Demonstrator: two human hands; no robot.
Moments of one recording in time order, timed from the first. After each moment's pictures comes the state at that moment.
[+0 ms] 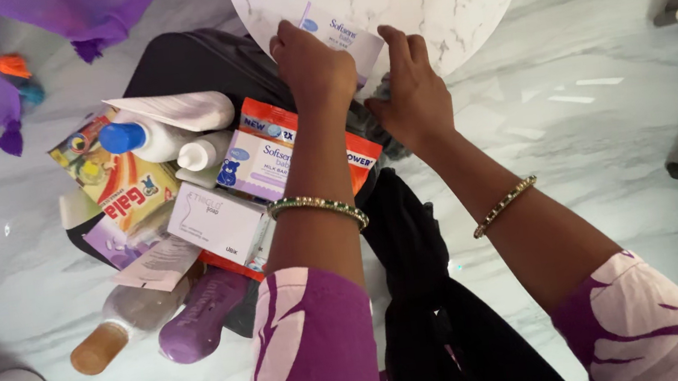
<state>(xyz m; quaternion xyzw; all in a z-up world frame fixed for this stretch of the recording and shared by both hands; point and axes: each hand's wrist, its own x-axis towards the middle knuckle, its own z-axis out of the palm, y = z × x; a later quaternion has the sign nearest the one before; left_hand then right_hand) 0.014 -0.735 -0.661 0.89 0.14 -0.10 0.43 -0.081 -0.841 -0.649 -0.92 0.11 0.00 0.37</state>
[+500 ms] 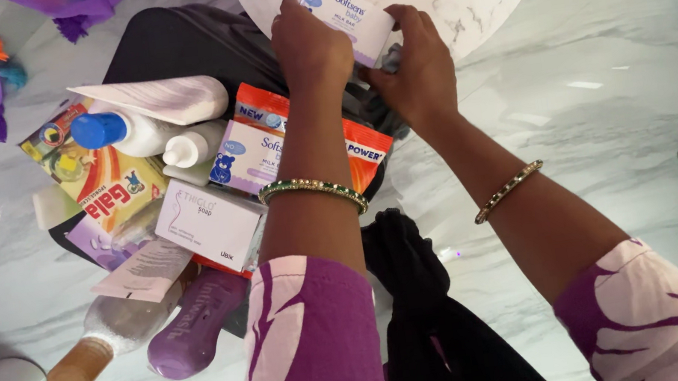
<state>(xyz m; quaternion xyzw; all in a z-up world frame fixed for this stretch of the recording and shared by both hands) 0.029 -0.726 -0.689 0.91 0.12 -0.11 0.37 -0.067 -0.841 -0.694 -0.90 0.13 -0.07 0.40</state>
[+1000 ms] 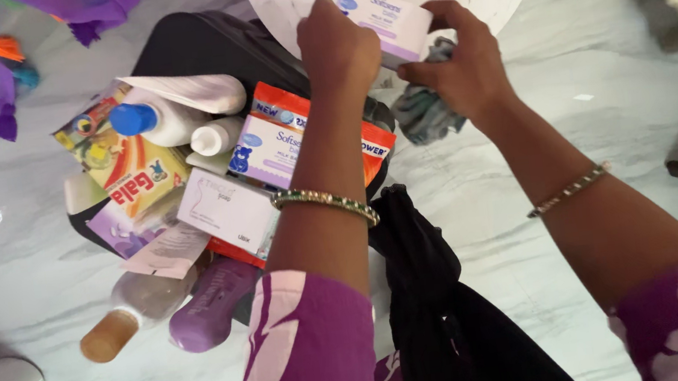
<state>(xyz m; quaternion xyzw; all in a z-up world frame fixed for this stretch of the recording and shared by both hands) 0.015 -0.741 -0.646 0.91 0.09 -0.14 0.39 -0.077 -0.888 -0.642 -0.81 0.16 0.04 0.56</state>
